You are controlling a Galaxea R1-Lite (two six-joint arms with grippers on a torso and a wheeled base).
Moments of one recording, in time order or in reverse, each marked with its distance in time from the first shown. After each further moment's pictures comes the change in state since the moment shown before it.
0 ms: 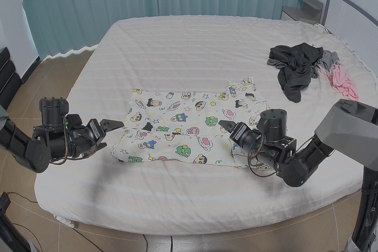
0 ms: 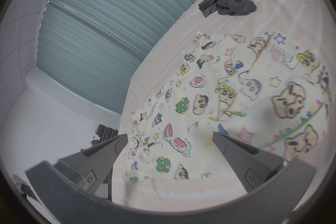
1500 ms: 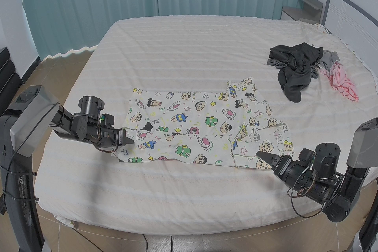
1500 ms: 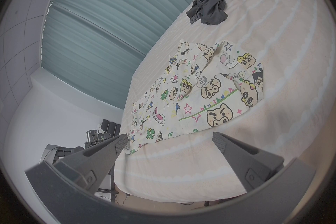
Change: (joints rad) left arm 0.033 0.510 -0.669 0.494 -0.051 0.636; right arm -0.099 -0.167 0.723 -0.549 0.139 -0.029
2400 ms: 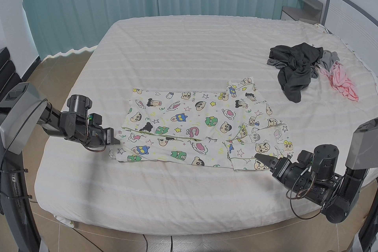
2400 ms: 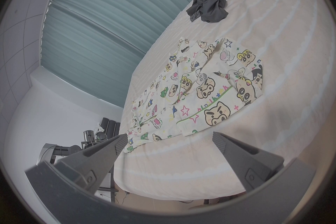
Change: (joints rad) left arm 0.068 -0.059 0.043 0.059 0.006 0.010; right arm 0.013 0.007 0.005 0.000 -0.001 0.000
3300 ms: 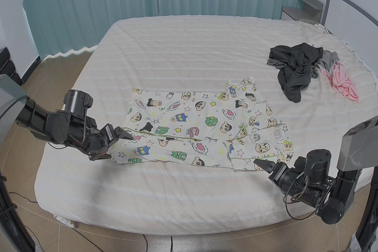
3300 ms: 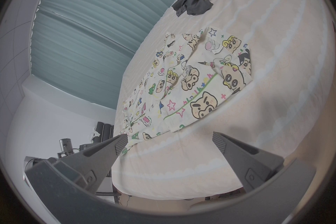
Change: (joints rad) left arm -0.124 -0.277 0.256 0.004 0.115 -0.560; right arm -0.003 0.078 -0.009 0.000 -0.023 0.075
